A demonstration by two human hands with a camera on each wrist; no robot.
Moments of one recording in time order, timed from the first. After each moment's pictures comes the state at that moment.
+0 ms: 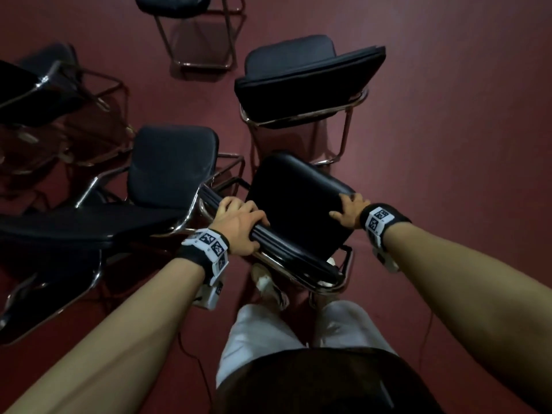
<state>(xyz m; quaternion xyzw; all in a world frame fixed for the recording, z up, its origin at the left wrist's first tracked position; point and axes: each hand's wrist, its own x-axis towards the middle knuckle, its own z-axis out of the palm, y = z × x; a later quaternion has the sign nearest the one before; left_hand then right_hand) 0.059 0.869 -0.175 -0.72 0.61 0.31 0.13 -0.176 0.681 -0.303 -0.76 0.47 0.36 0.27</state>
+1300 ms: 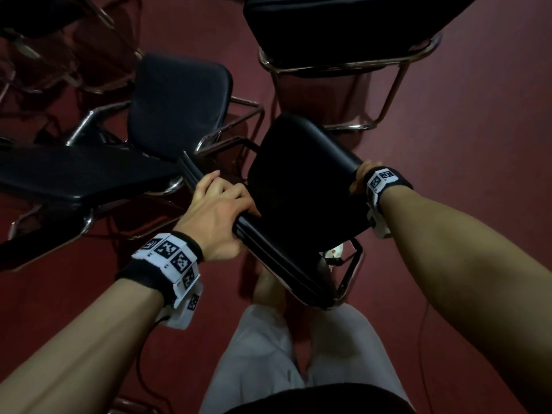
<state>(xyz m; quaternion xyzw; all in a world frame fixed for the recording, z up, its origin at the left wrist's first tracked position) 0.067 0.864 -0.167 -0.77 0.58 0.28 0.01 -0.117 0.588 -0.411 -0.69 0.50 0.37 0.36</state>
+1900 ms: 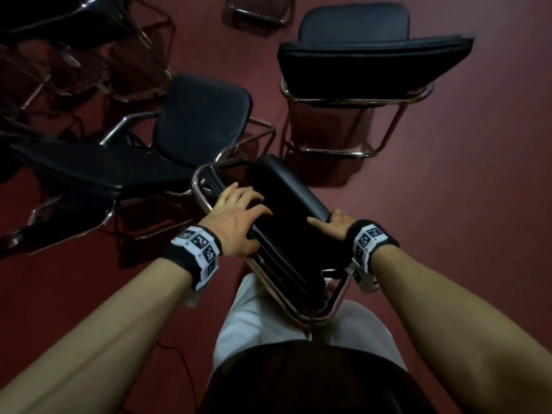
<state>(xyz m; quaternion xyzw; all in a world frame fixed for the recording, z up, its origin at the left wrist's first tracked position) 0.068 0.891 -0.143 -0.77 0.56 0.28 0.08 -0.109 0.698 -0.290 -0.70 0.41 0.38 0.44</state>
